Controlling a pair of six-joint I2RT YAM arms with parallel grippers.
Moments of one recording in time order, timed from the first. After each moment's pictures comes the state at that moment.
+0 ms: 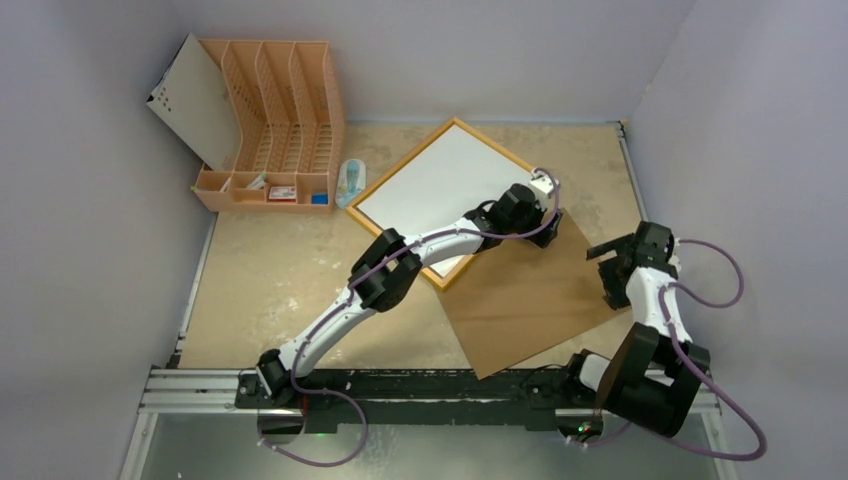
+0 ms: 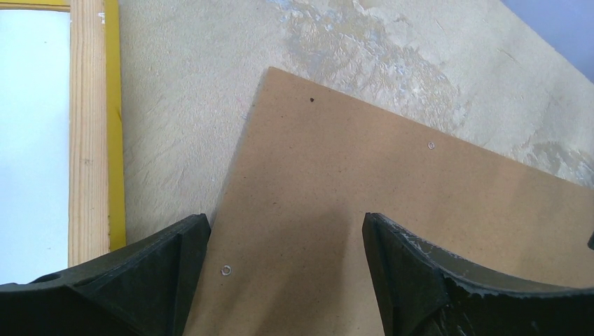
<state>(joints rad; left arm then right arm) -0.94 2.69 2.25 0.00 0.06 -0.25 -0.44 1.17 0.63 -0.50 -0.04 0.82</state>
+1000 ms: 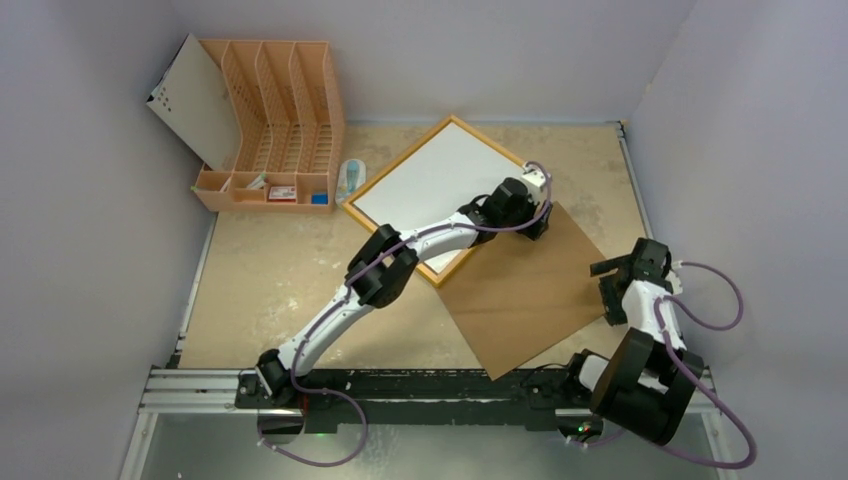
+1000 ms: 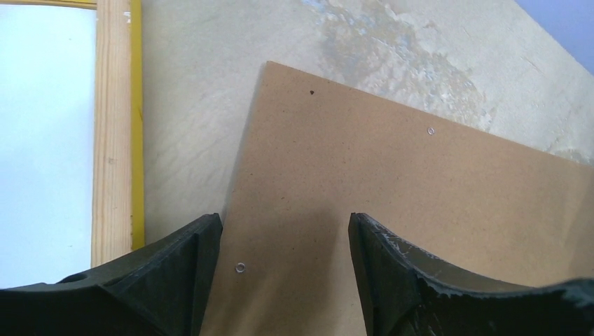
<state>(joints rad) -0.92 2.69 2.25 -0.03 0.08 -0.26 -0.47 1.12 0.53 -0.53 0.07 0.92</state>
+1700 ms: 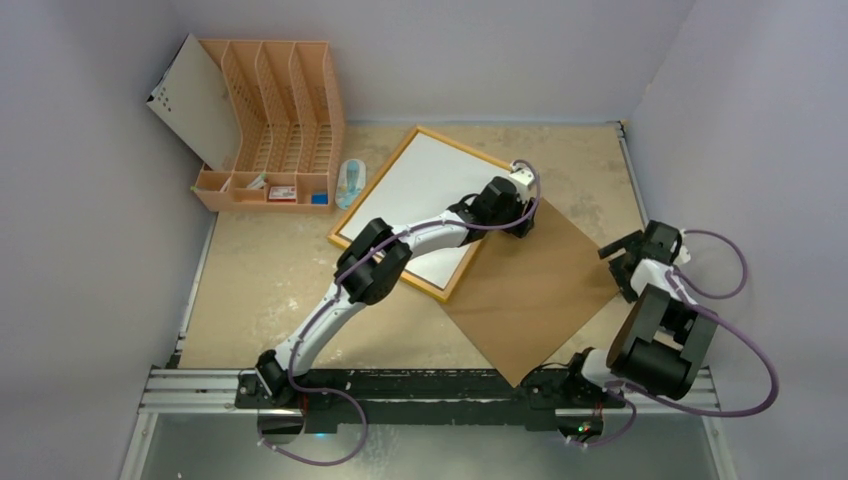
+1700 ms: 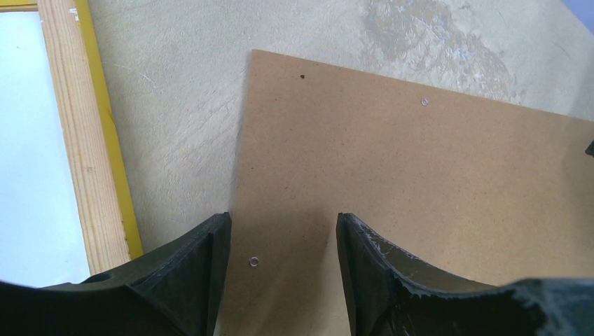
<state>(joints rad) -0.89 2.58 2.05 0.01 0.09 -0.27 -0.50 1.35 0.62 -0.26 0.03 0.67</state>
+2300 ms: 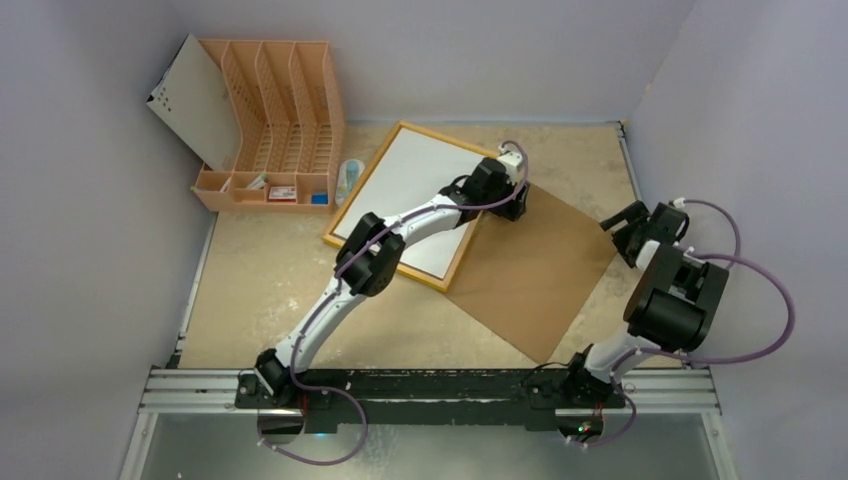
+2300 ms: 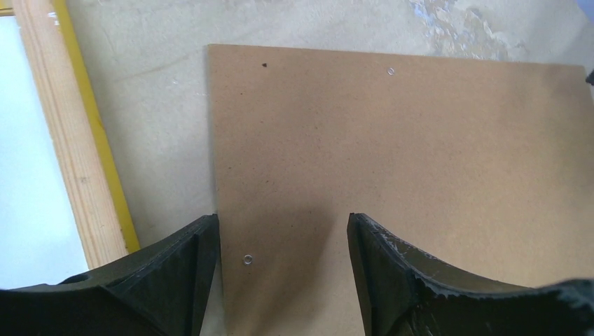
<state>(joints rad) -0.81 2.65 2.23 -0.11 0.13 -0.28 -0.52 1.60 0.73 0.09 -0.21 0.58</state>
